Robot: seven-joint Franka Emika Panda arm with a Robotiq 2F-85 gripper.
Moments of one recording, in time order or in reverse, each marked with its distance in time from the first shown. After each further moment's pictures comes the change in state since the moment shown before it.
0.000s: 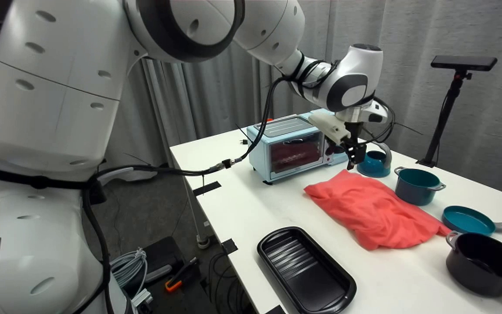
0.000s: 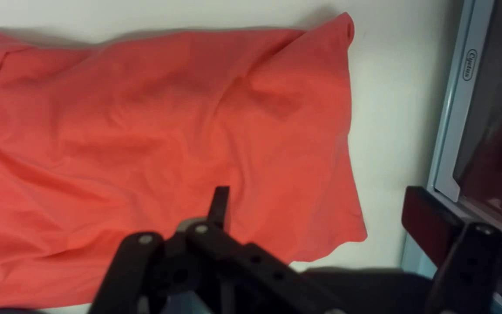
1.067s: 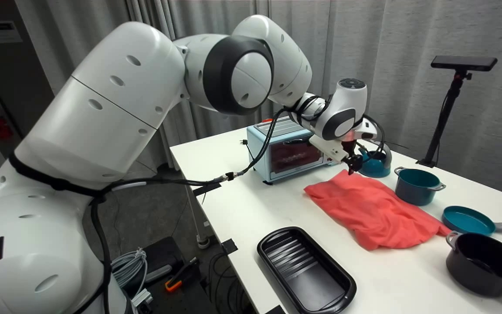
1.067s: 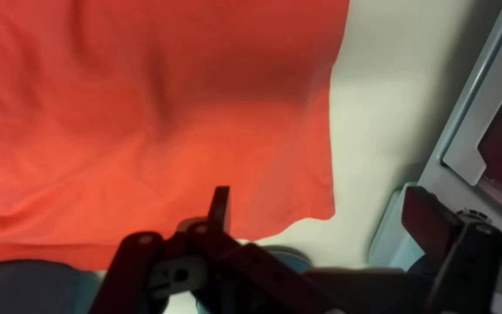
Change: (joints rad) arm 0.025 0.293 0.055 0.237 -0.021 0.239 -0.073
